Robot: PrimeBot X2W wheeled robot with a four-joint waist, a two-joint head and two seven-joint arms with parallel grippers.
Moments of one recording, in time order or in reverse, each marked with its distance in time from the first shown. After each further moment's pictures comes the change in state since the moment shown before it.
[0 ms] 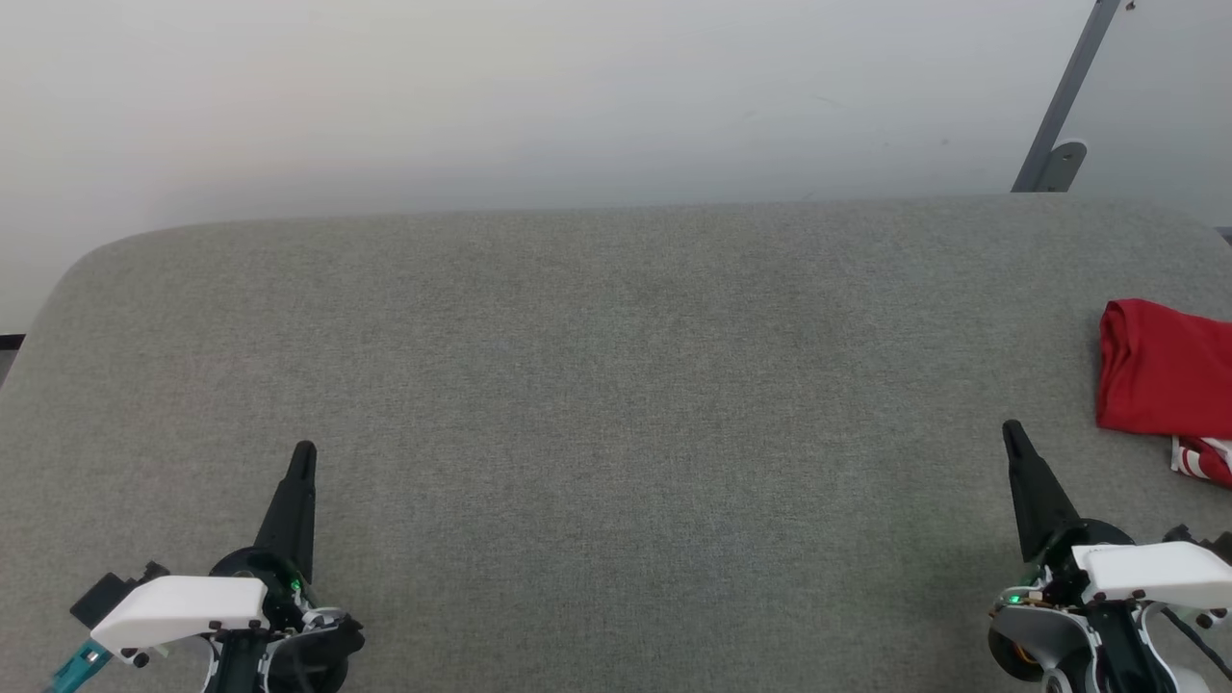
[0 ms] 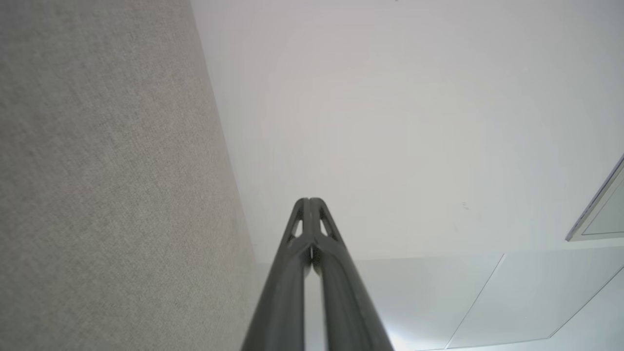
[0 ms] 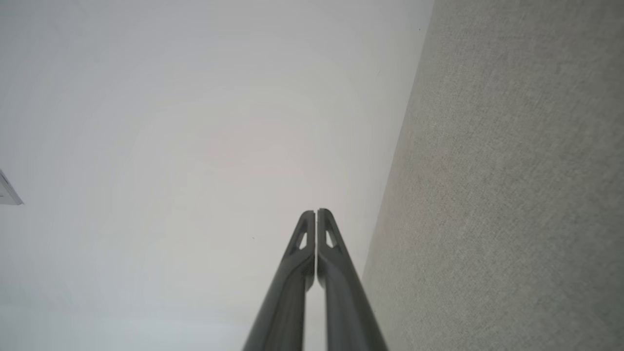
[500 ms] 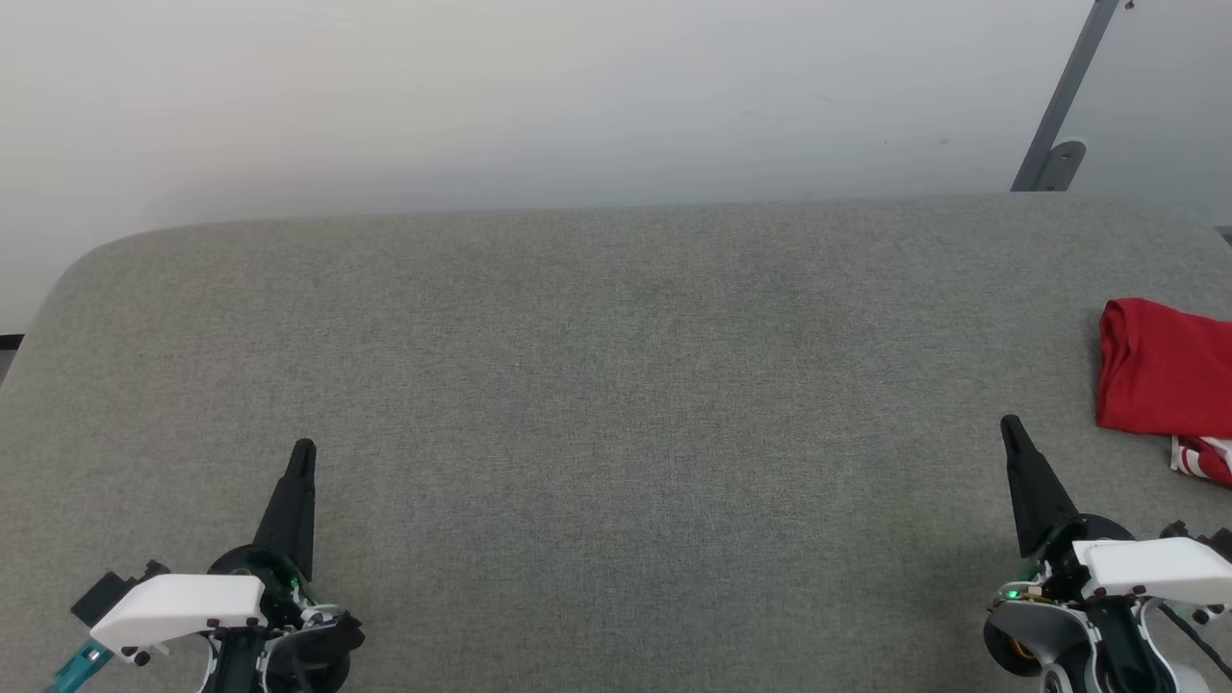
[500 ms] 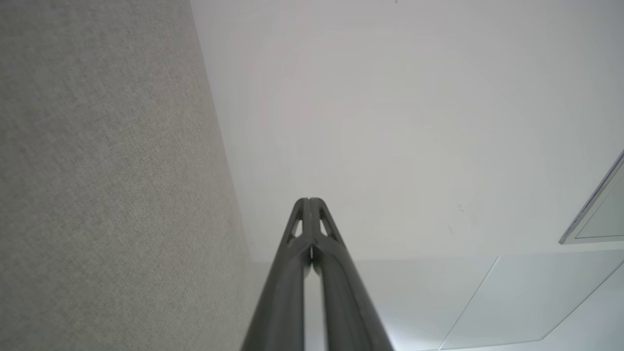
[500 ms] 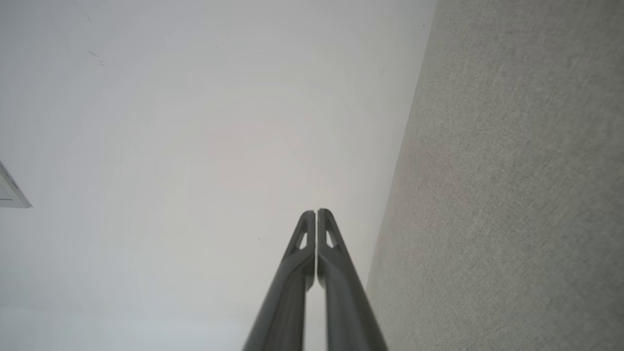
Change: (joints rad) left arm -0.006 -0.003 0.006 0.005 -0.020 0.000 0.010; right arm -0.009 0.005 -0.002 0.003 0.022 0.000 0.007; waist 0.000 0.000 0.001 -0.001
